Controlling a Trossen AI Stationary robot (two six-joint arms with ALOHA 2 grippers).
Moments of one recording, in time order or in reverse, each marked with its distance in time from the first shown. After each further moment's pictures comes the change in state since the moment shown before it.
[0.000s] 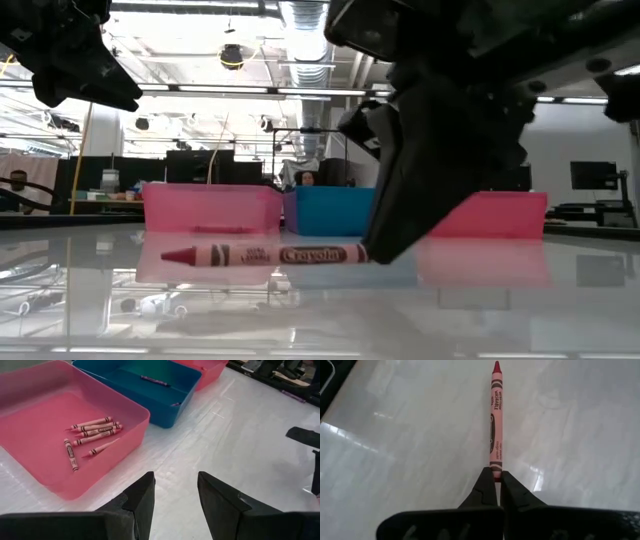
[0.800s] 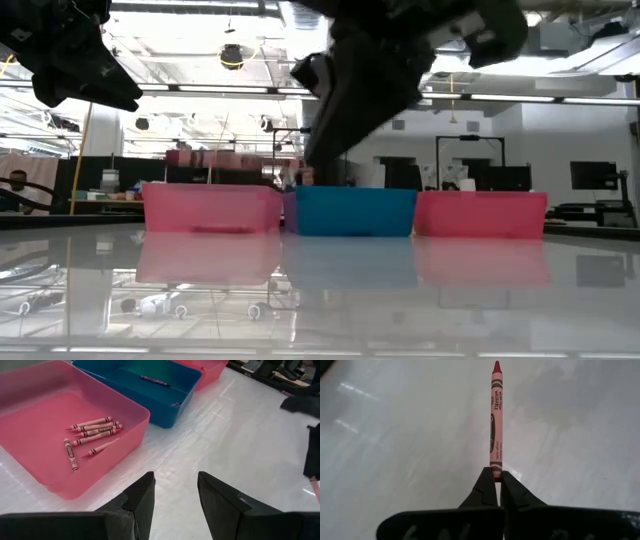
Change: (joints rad) left arm 0.000 0.000 0.000 -0.001 0.000 -0.002; right arm -0.134 -0.031 0.179 -0.223 -0.043 -0.273
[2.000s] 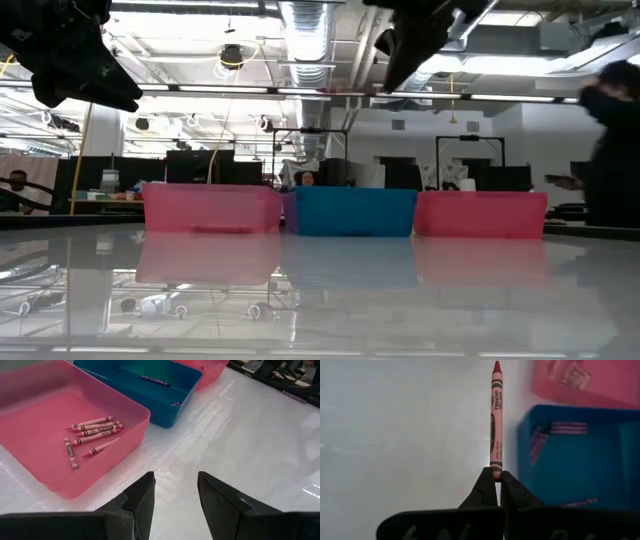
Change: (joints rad) left arm 0.000 0.000 0.000 -0.001 0.000 -0.005; right arm -0.359 -0.416 -0.002 -0.472 0.013 -0.061
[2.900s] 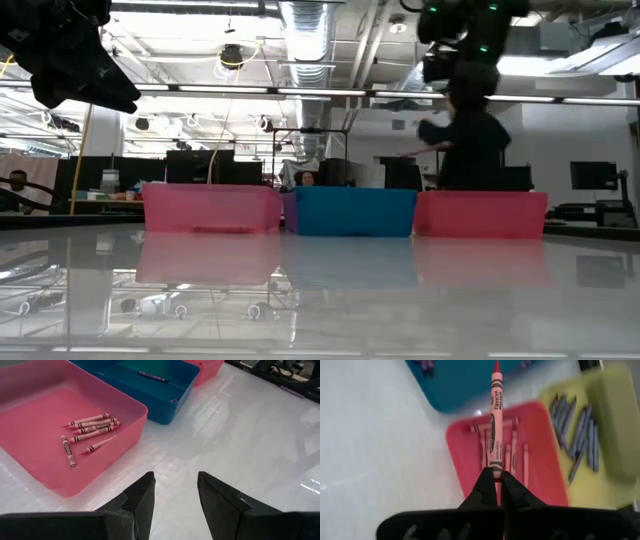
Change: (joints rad) left arm 0.000 0.000 0.000 -0.001 0.021 0.007; right arm -0.421 -0.206 -0.281 -0.083 0.029 0.106
